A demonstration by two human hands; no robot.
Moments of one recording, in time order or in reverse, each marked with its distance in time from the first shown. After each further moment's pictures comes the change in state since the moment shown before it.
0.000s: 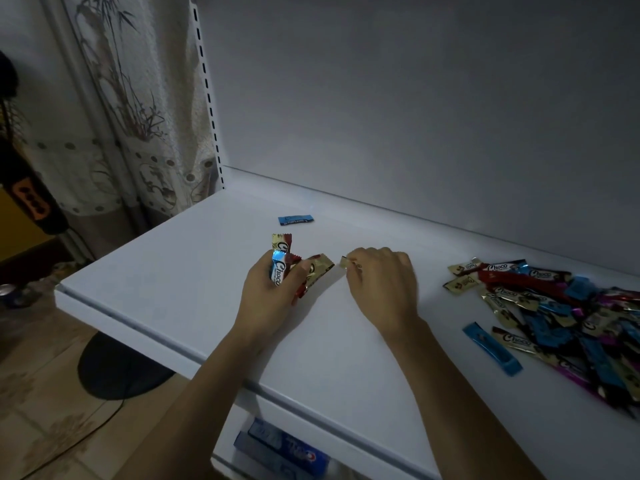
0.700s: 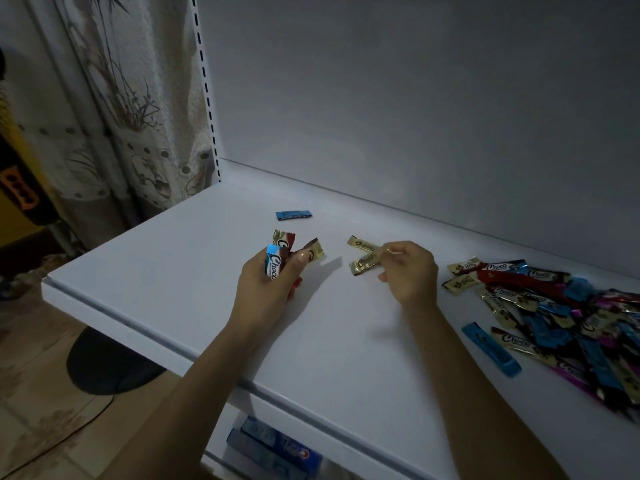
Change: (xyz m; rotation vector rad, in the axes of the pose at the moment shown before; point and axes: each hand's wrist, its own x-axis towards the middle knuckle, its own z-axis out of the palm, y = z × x) left_hand 0.002 -0.003 0.000 -0.107 0.004 -0.027; right_hand 0.011 0.028 -0.004 0.815 0.017 0.750
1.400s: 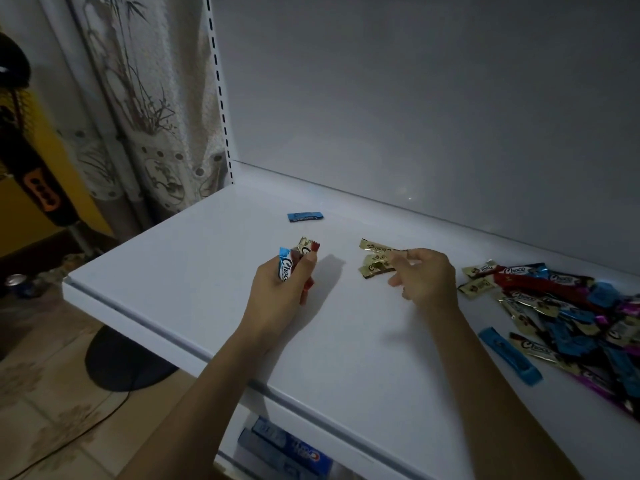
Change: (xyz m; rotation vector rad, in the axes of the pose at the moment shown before) left_hand 0.000 -0.001 -0.002 -0.010 -0.037 -0.048; right_hand 0.001 -0.002 -0.006 -0.121 -0.039 0.036
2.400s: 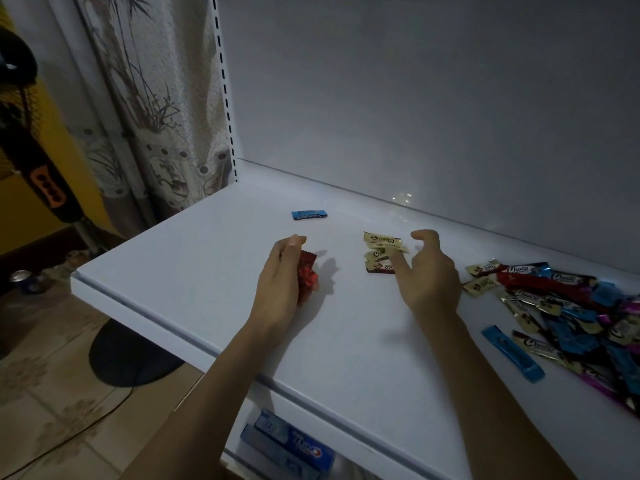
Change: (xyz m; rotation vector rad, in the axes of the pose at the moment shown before) left_hand 0.000 0.007 0.001 -0.090 0.025 -0.058; right_hand -0.016 -0.004 0.004 -0.405 0.141 -0.238
